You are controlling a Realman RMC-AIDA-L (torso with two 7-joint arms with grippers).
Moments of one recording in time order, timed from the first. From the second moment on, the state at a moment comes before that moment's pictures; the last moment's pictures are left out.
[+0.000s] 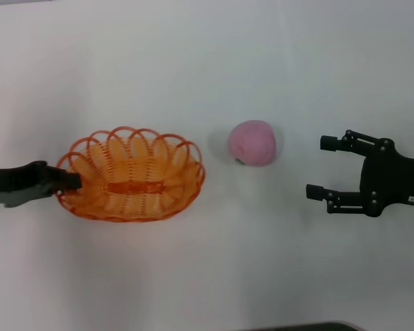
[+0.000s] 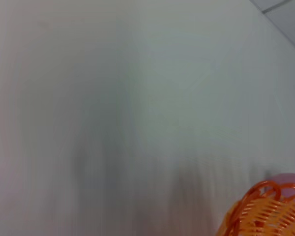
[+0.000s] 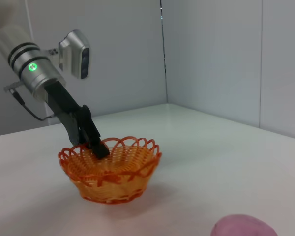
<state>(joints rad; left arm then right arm) -0.35 -2.18 0.74 1.09 2.35 1.60 -2.57 0.32 2.06 -0.47 -0.52 -2.11 -1.69 0.88</state>
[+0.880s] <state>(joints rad) -0.23 -2.18 1.08 1.08 2.17 1.36 -2.61 0.32 2.07 -0.45 -0.53 -2.11 -1.69 0.88</state>
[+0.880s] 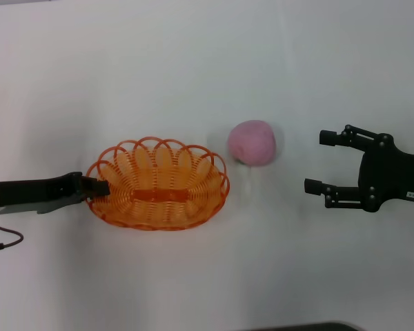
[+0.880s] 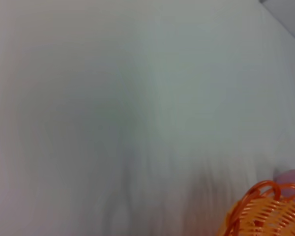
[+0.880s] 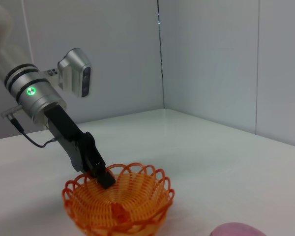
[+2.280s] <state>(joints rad) -0.21 -2.18 1.17 1.09 2.14 1.25 -2.65 0.33 2.08 -0.45 -0.53 -2.11 -1.69 0.88</state>
